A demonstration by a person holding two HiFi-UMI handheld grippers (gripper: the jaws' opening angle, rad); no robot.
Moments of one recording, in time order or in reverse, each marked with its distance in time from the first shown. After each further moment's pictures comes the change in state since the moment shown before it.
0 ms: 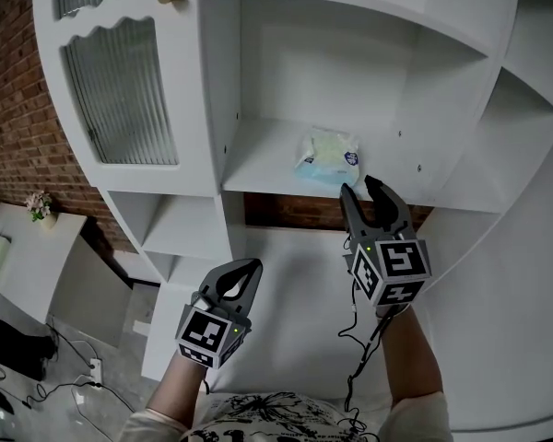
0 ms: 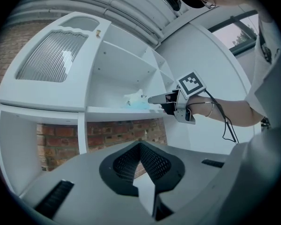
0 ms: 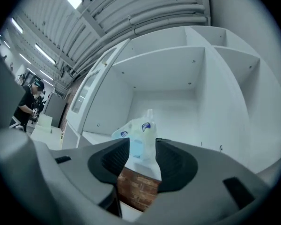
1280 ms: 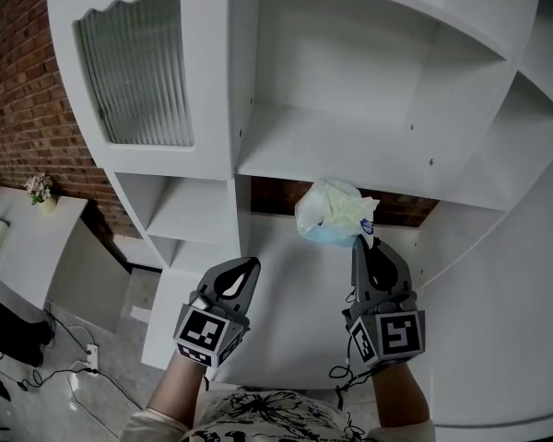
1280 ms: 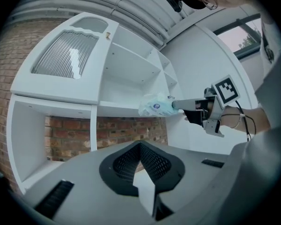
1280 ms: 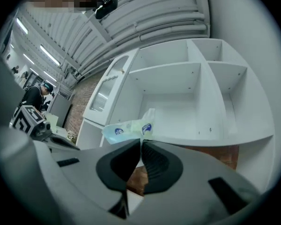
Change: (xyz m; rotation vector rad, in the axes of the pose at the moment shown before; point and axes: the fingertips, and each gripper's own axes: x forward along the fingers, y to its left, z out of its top) left arm -0.028 0.005 -0.017 -0.061 0.014 0.032; right arm -0.086 0.056 -0.032 -0.008 -0.024 0.011
